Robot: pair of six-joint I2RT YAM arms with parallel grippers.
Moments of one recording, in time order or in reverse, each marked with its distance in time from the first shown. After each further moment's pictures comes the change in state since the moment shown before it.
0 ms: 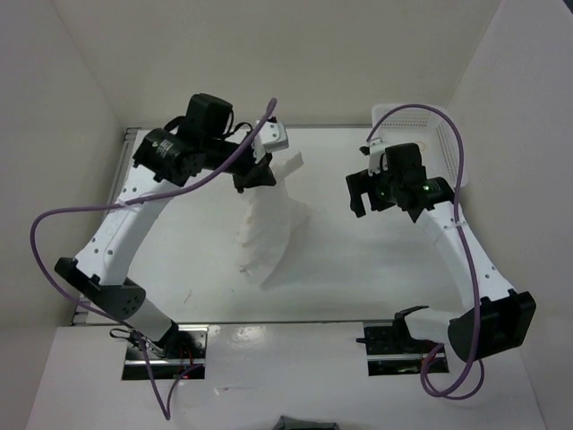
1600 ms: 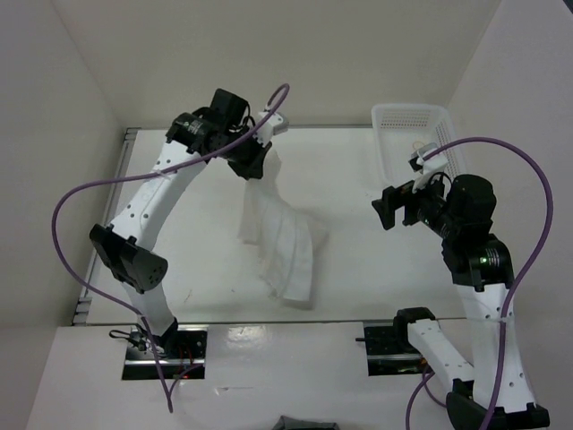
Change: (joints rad) left arm 0.082 0.227 0.211 -0.173 -0.206 -0.141; right arm -0.177 -0.464 -0.045 0.064 -0.245 -0.062
